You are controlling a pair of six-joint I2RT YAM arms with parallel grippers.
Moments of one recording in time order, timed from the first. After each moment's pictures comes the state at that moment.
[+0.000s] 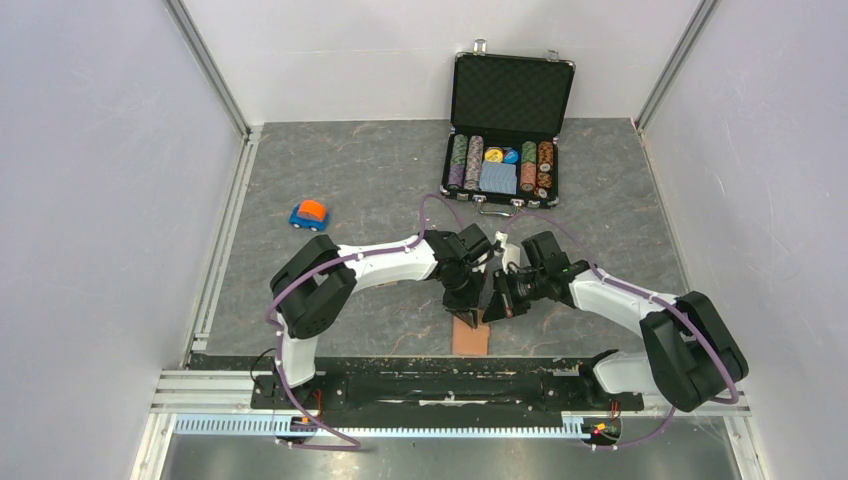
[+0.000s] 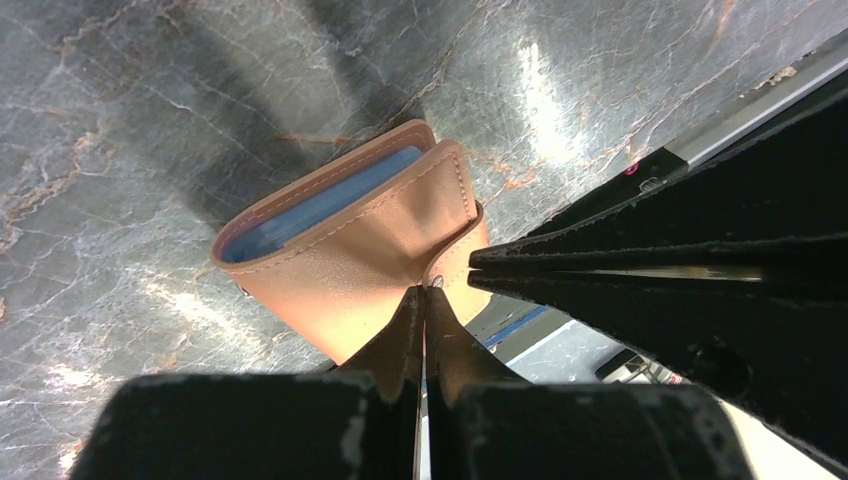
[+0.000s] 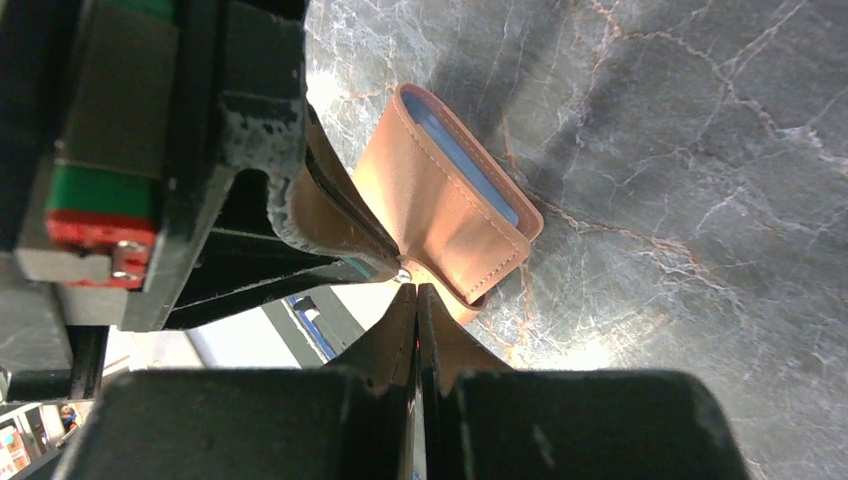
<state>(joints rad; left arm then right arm) -0.99 1.93 1.32 -0.63 0.37 -0.70 0.46 1.32 0.53 -0.25 -0.72 0.27</state>
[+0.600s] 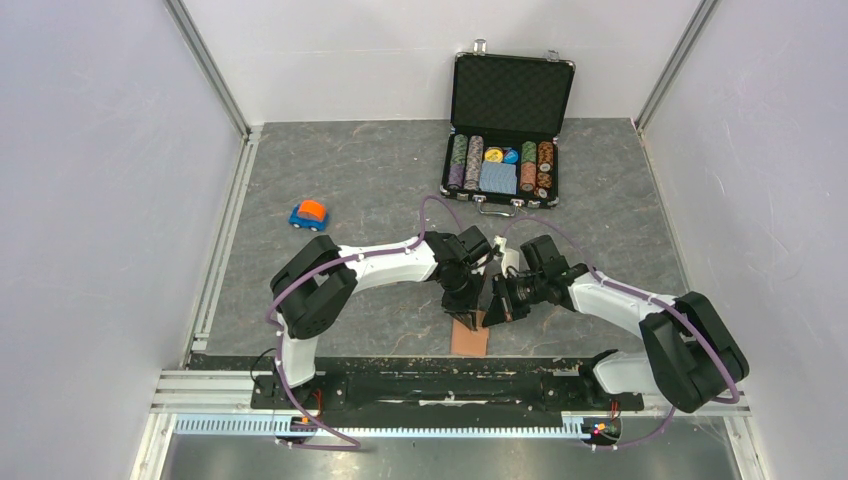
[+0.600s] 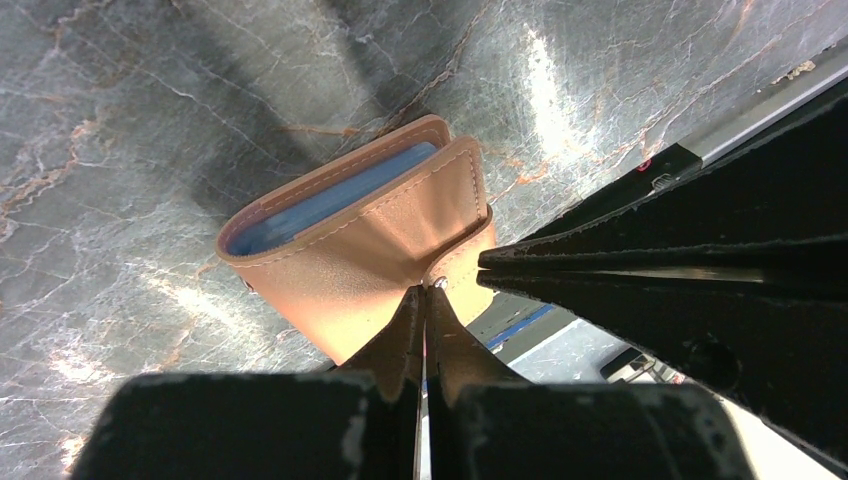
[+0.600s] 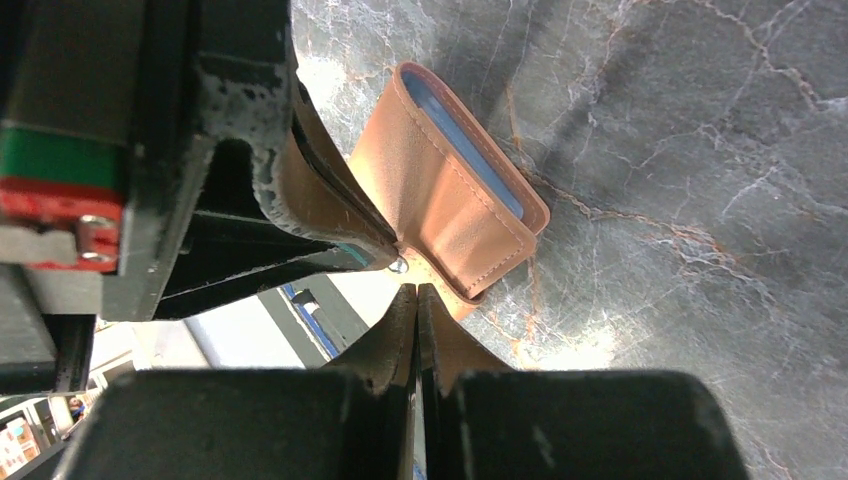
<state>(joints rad) -1.00 1.93 1.31 -0.63 0.37 -0.71 0.48 1.32 0.51 -0.24 -0.72 0.29</state>
